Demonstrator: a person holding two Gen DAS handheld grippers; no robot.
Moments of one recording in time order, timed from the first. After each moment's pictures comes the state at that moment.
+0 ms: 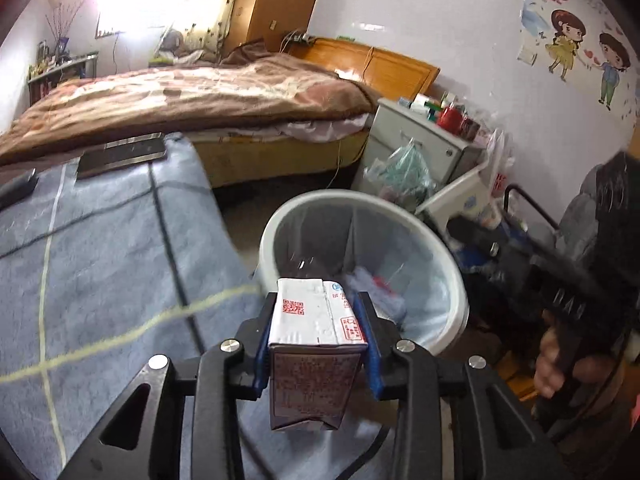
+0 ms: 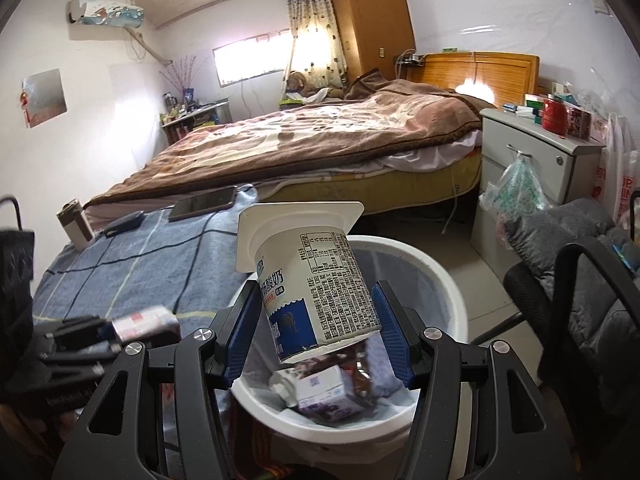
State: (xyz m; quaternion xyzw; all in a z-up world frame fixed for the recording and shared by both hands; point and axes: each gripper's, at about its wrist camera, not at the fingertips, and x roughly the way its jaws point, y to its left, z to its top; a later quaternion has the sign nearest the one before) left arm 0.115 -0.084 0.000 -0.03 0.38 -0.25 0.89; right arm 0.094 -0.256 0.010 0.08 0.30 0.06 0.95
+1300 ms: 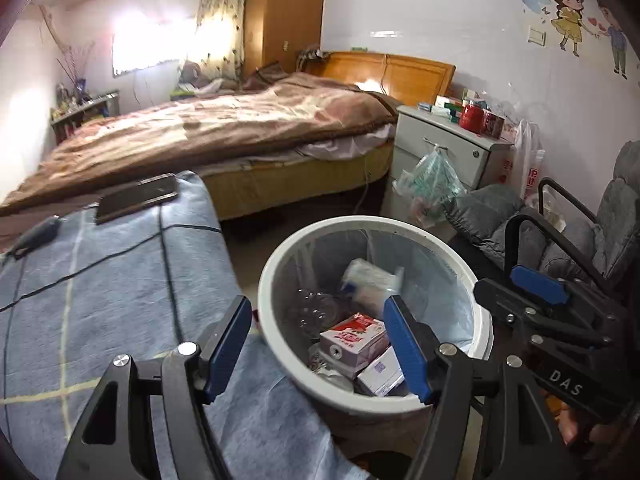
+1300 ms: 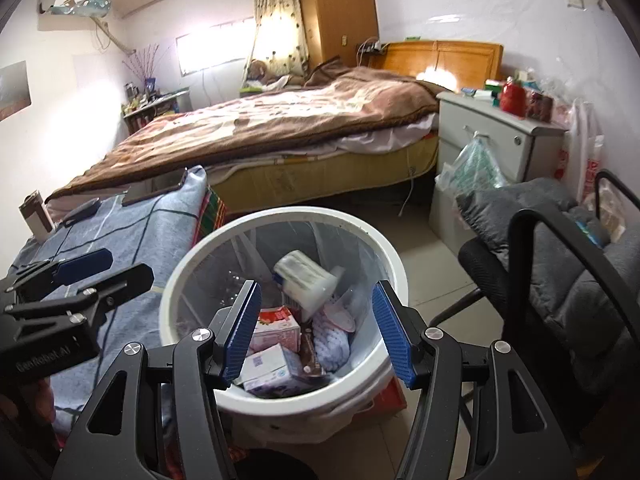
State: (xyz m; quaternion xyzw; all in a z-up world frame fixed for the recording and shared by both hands) left arm 0.112 -0.123 0.007 0.03 0.34 -0.18 0.92; right arm 0.075 -0.269 -0.002 0.06 0.32 -0.02 0.94
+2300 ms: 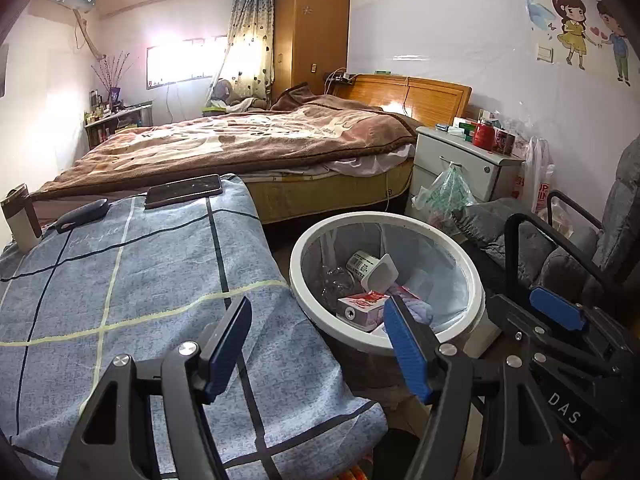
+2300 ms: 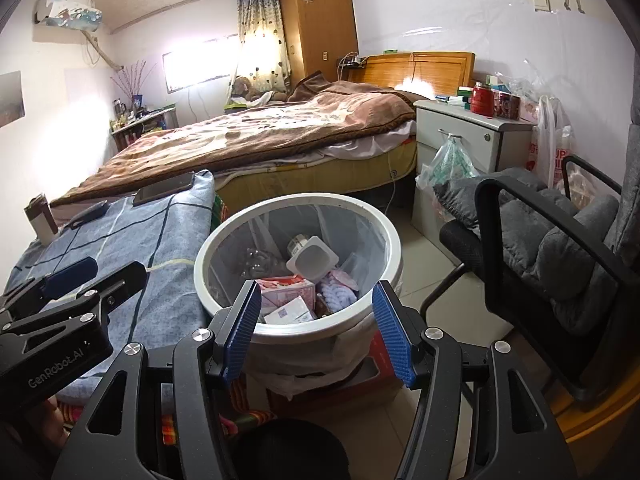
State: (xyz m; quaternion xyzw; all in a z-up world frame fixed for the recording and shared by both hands) left arm 0.045 -0.098 0.008 0.02 0.30 -0.13 0.94; right arm 0.021 -0.239 -0.005 0.07 0.30 -0.06 0.95
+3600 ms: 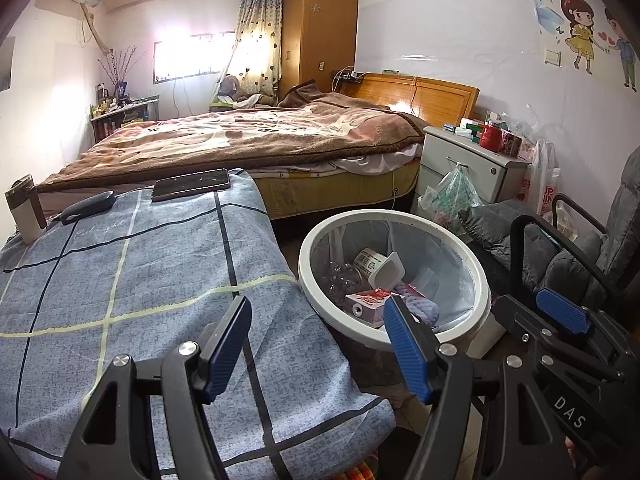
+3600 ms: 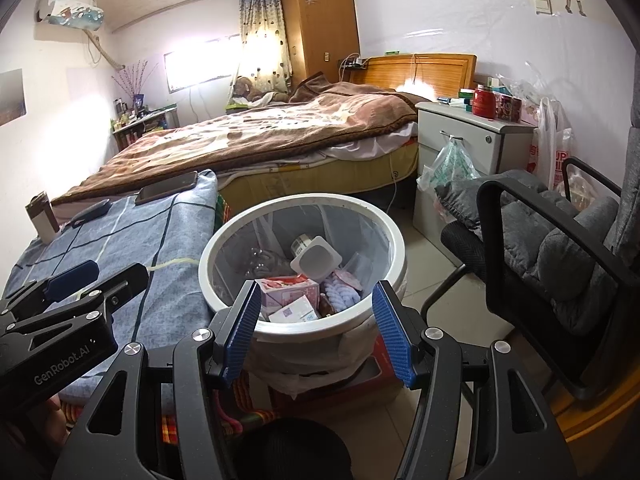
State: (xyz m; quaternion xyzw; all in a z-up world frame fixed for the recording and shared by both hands) left arm 0.047 -0.093 0.008 0.01 0.31 -0.12 0.94; right arm 0.019 -0.232 -0.003 0.07 0.30 -0.06 0.95
